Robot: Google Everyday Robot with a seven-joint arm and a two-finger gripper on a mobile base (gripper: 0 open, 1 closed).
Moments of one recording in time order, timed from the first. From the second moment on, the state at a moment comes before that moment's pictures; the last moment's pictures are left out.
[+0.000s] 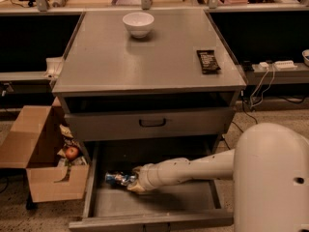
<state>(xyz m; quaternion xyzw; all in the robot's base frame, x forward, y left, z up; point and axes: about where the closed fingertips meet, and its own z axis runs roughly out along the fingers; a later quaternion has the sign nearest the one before) 0.551 0.068 0.376 -0.60 0.72 0.17 0.32</state>
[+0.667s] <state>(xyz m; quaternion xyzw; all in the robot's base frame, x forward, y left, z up) 0.537 0.039 0.448 -0.59 0.67 0.20 0.39</state>
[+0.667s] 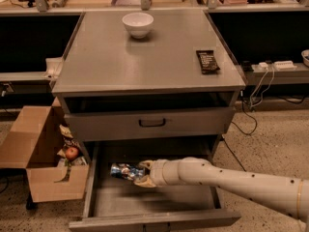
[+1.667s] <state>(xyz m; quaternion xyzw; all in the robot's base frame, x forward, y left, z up) 0.523 0.030 0.509 -0.60 0.65 0.19 0.43</state>
